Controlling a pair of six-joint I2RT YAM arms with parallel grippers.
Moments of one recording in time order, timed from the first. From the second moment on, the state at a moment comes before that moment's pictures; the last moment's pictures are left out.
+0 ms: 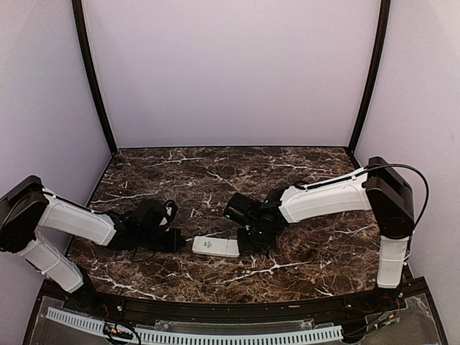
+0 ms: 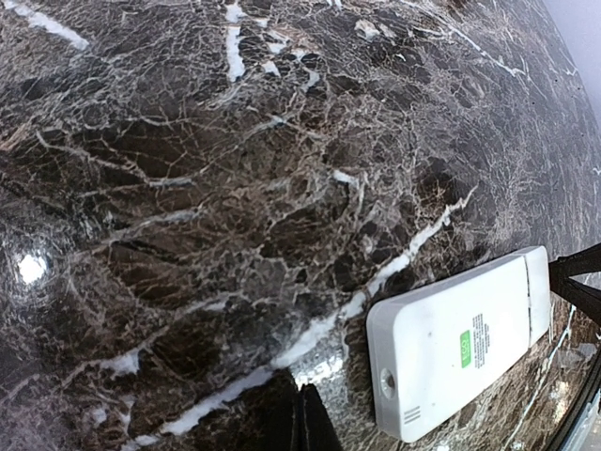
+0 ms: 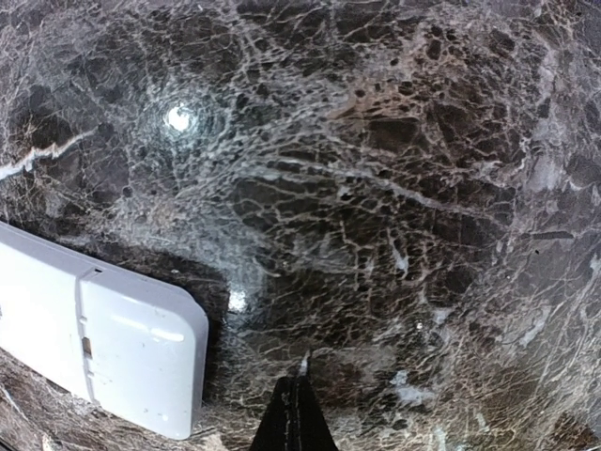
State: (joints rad) left arm -0.77 1.48 0.49 0.13 0.04 -0.67; right arm 1.10 1.96 1.32 -0.69 0.13 0.96
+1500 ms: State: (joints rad) left arm -0.87 0.95 0.52 -0.15 -0.23 -0.65; right arm 1.14 1.84 1.43 -0.62 0.13 0.26
